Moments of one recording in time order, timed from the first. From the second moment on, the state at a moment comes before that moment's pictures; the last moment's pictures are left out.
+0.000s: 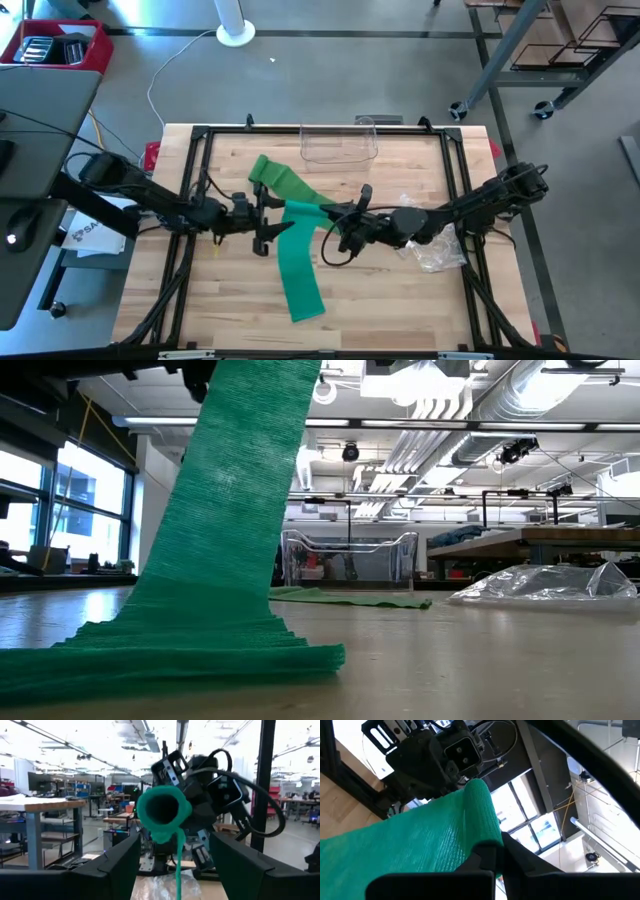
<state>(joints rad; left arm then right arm) -0.32 1.25 0.42 1.13 -0.40 0.08 0.33 1.58 0.93 0.82 0.61 -1.12</state>
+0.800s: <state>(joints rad) -0.31 1.45 0.50 1.10 -0.40 0.08 0.38 1.43 0.93 0.77 0.62 -0.99</state>
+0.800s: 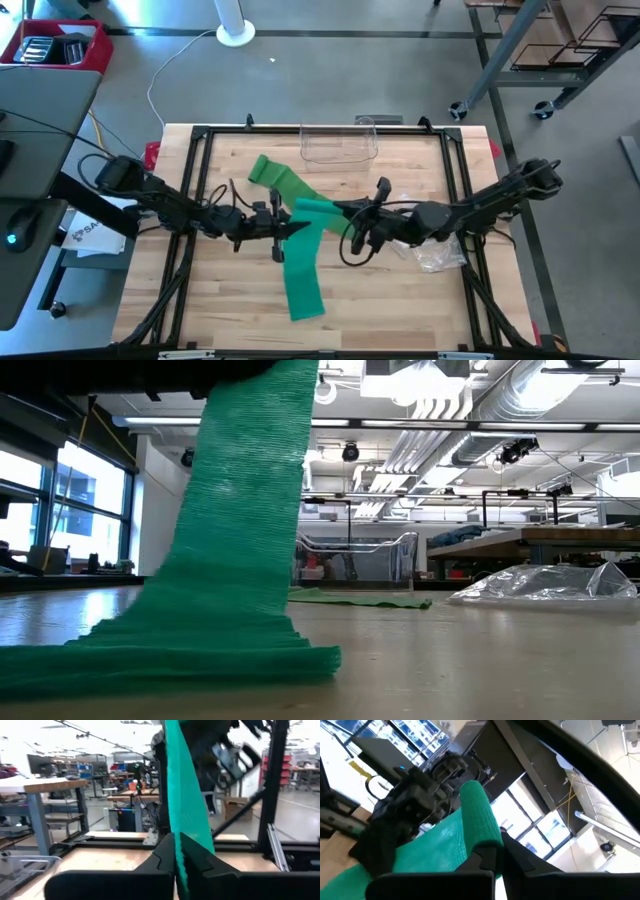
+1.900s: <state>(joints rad) -0.35 1.24 0.49 0.71 -0.33 -0.02 0.41 1.39 0.93 0.47 0.60 -1.18</state>
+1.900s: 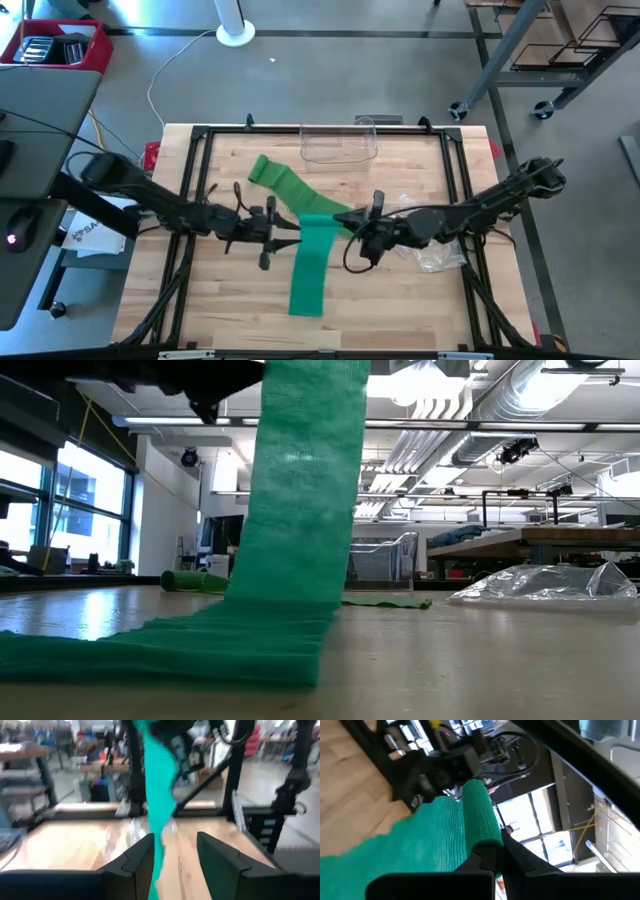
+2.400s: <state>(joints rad) -0.38 1.18 0.49 0.95 -0.32 0.09 0.46 1.39 0.93 0.48 0.50 -1.17</state>
